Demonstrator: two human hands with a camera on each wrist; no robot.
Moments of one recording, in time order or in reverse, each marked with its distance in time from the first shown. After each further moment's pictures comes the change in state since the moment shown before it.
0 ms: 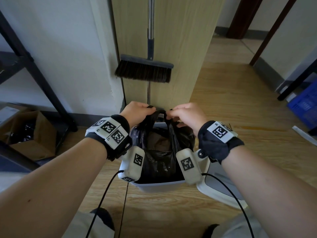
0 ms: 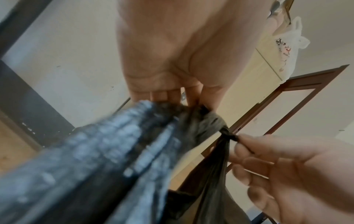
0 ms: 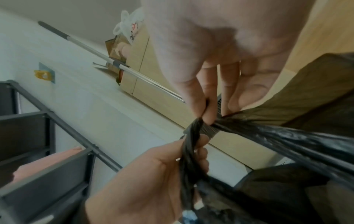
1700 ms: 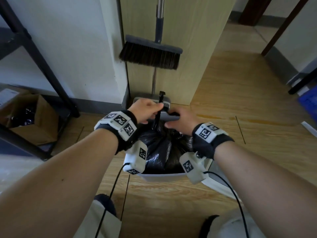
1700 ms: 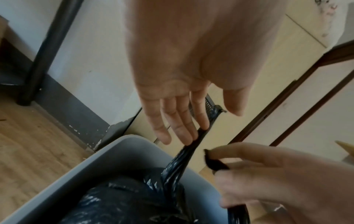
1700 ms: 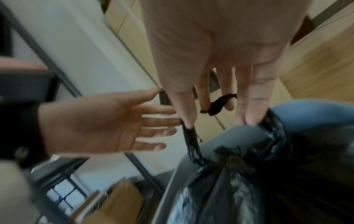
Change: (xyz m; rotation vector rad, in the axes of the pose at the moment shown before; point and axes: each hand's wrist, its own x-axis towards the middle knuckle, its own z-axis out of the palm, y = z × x) left_hand 0.021 -0.037 0.007 0.131 -0.123 -0.066; right_hand 0.028 0.049 0.031 -0.597 -0.191 -0.029
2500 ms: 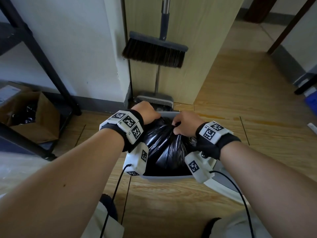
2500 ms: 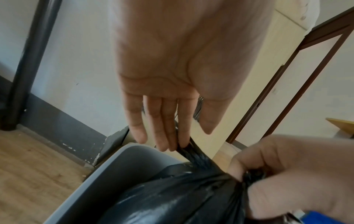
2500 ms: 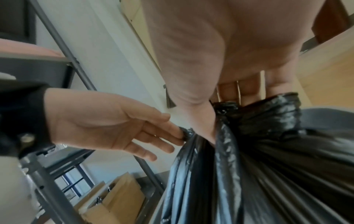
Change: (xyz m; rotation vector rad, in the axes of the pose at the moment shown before) left_hand 0.014 -0.003 -0.002 0.425 0.025 -0.078; right_hand 0.007 -0.006 -0.003 -0.259 -0.145 -0.047
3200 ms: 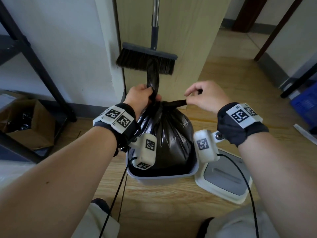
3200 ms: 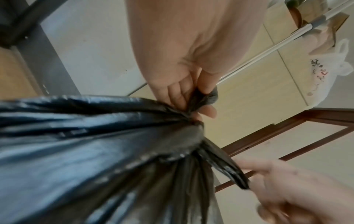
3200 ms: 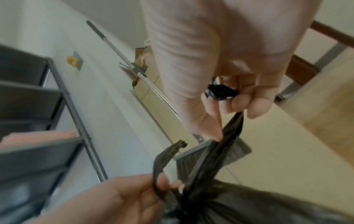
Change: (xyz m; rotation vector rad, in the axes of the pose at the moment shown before) left_hand -0.022 0.035 -0.015 -1.043 0.196 0.171; right_hand -0.045 0.017 -0.079 0.328 0.437 -0.011
